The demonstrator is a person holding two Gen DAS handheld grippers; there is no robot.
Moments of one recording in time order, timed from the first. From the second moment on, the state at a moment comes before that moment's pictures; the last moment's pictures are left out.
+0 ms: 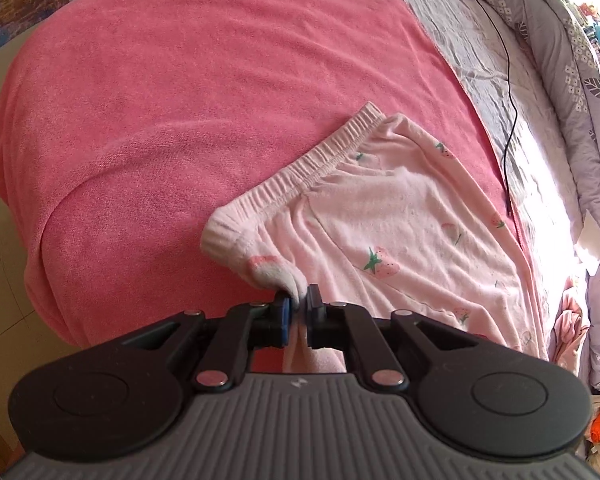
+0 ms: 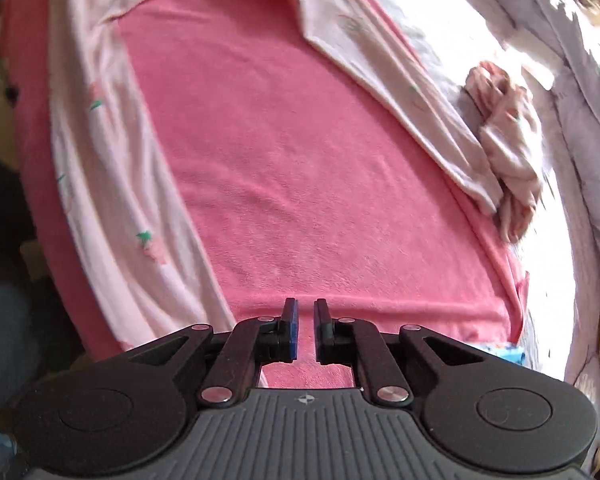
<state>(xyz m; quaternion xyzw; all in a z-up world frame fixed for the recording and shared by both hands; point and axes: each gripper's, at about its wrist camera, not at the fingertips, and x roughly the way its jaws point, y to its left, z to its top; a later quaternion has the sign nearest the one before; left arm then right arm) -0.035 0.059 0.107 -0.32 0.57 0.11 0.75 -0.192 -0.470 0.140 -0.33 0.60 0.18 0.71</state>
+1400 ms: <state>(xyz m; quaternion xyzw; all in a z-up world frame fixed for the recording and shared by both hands) -0.038 0.067 0.122 -0.37 0.58 0.11 0.72 -0.198 -0.452 0.153 -0.30 0.57 0.13 0.75</state>
